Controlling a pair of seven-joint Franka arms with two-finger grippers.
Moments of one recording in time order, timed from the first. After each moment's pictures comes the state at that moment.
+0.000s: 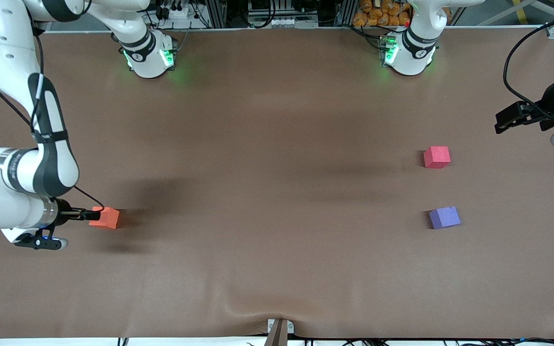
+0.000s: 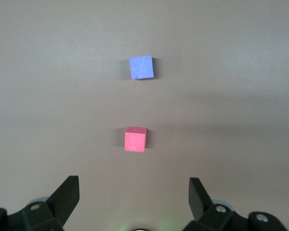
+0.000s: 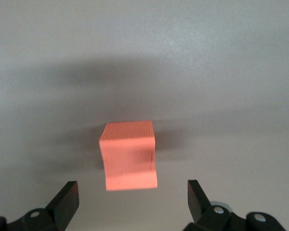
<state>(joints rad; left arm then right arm) -0.03 0.05 -0.03 -1.50 0.04 1.49 -0.10 -0.04 0.65 -0.08 -1.51 0.02 2.01 -0.01</state>
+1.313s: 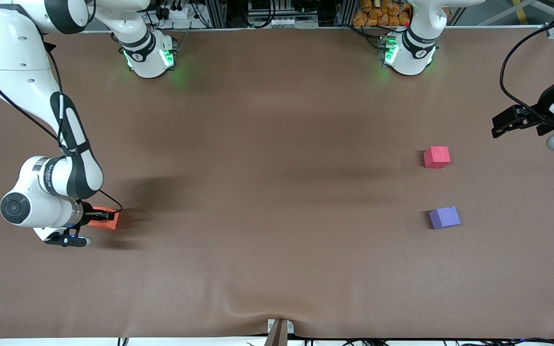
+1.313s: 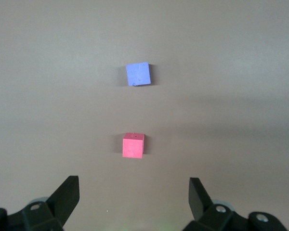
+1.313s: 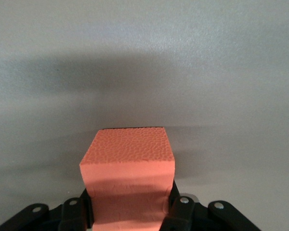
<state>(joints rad) -0.04 0.06 -0.03 -1.50 0.04 1.52 -0.10 -0.04 0.70 -0.07 -1.62 0.02 2.18 -0.02</state>
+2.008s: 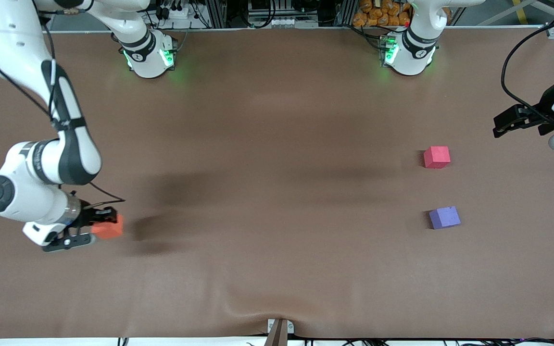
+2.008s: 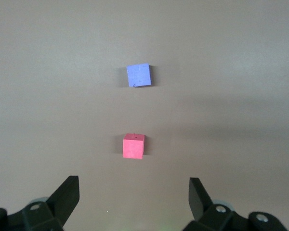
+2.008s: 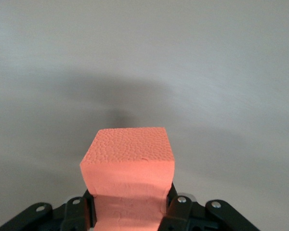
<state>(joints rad) -0.03 0.06 -0.03 -1.50 0.04 1.52 -0.10 -0.03 0.54 0.09 -1.59 0.02 2.11 -0.20</state>
